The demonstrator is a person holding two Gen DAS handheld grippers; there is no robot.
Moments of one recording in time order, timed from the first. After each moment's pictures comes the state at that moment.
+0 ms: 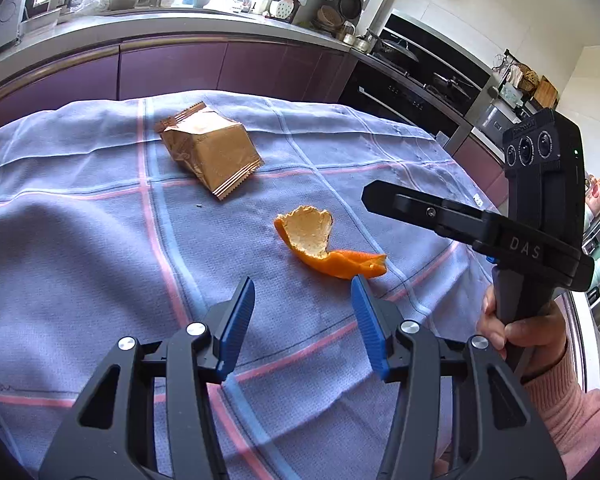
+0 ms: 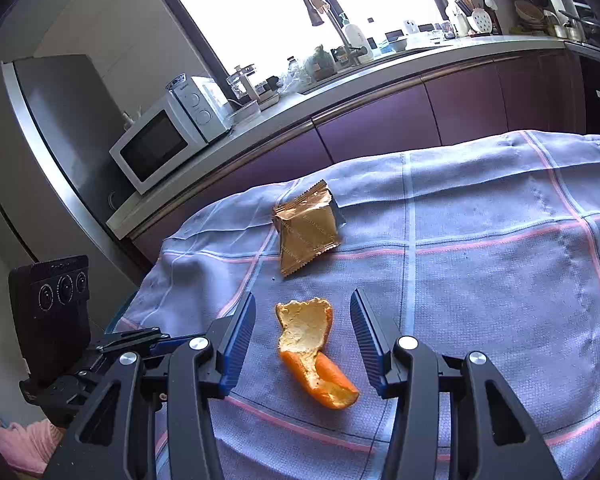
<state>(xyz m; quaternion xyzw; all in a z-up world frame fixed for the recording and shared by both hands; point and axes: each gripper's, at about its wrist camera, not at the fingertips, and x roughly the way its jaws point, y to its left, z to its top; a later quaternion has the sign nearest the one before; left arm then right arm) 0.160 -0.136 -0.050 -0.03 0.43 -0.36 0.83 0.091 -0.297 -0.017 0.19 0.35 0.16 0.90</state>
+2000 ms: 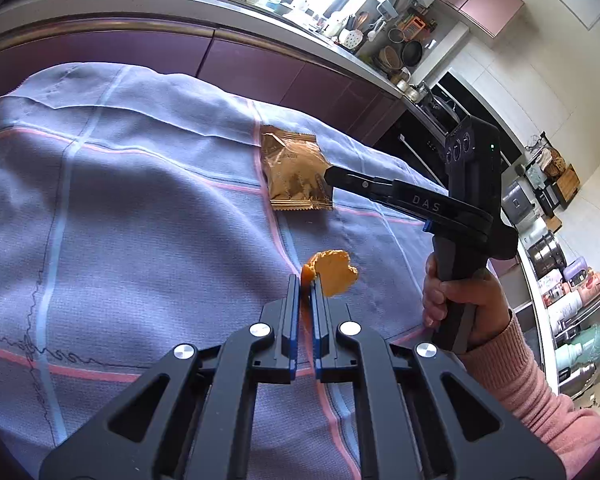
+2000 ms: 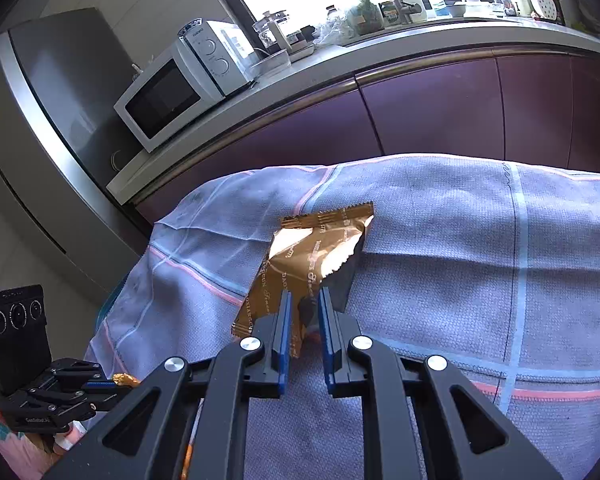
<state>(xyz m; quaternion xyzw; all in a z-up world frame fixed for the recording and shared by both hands) 0.176 -0.034 -0.048 -0.16 0.43 -0.29 0.84 0.216 -0.249 -0.033 0.15 0.42 0.25 0.86</state>
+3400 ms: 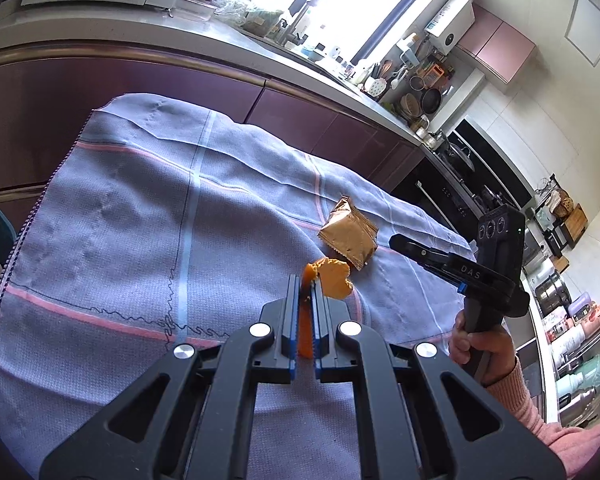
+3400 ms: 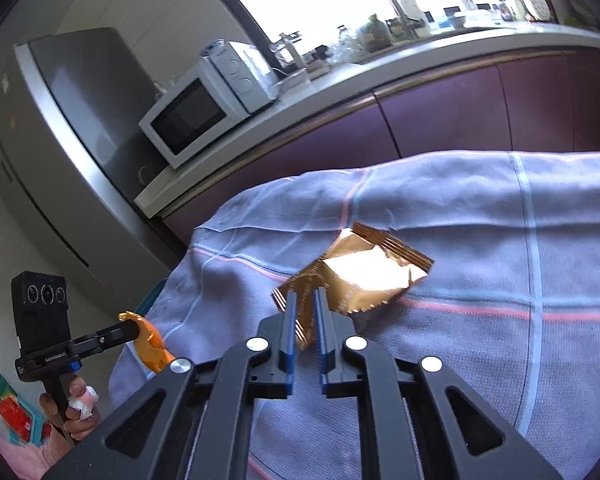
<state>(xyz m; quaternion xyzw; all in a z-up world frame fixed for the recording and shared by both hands) 0.121 0.063 -0.013 -0.20 0.38 -0.24 0.87 0.165 -0.243 -0.027 0.19 0.39 0.24 0.87</state>
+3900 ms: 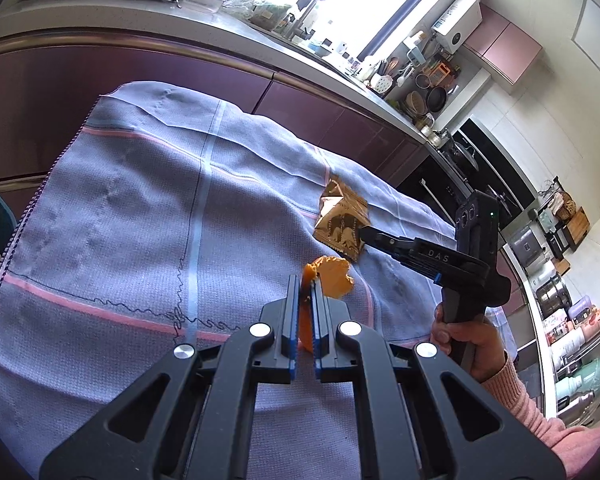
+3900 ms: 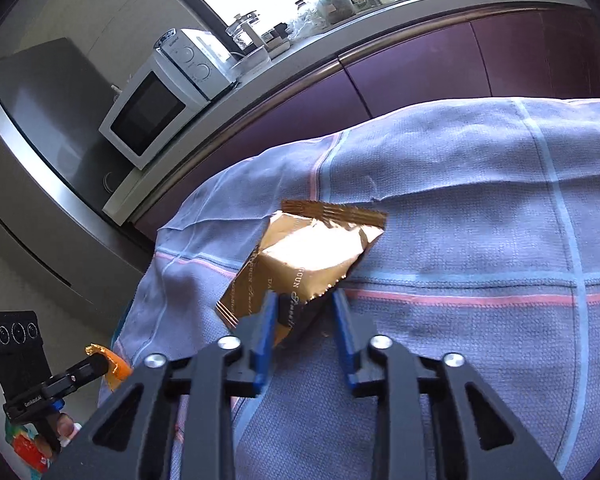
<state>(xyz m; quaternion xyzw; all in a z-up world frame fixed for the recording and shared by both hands) 0.121 0.066 -0.027 -0.21 0.39 -0.23 0.86 0.196 -0.214 -0.054 0.21 0.43 0.22 0.85</state>
